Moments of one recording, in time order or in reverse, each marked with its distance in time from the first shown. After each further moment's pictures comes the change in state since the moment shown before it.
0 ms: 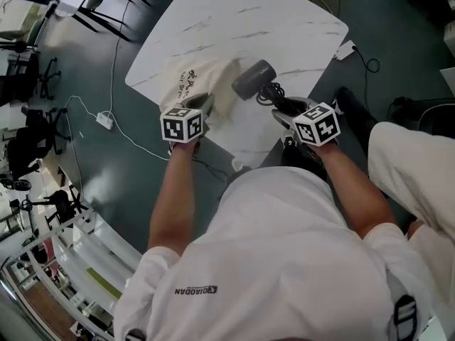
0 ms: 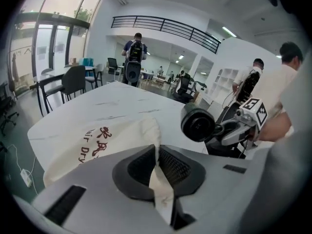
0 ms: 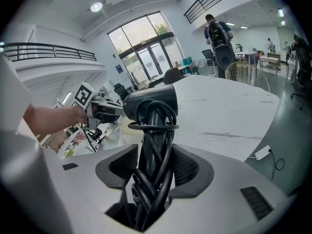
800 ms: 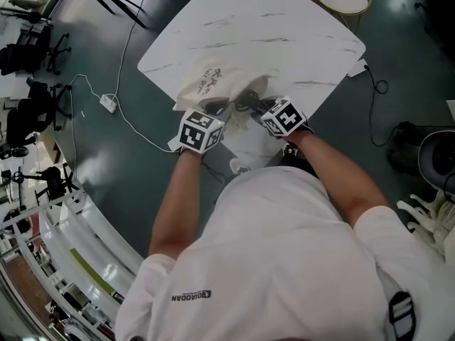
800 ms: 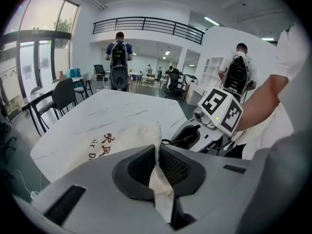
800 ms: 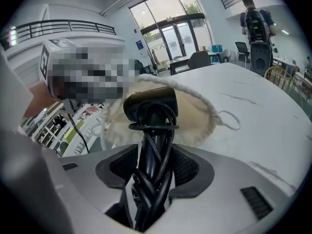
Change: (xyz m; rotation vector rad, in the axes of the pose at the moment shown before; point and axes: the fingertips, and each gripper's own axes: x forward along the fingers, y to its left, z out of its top) left arm -0.015 -0.045 0.003 0.182 0.016 -0.024; right arm 0.111 0.043 -0.001 -0.245 0.235 0.137
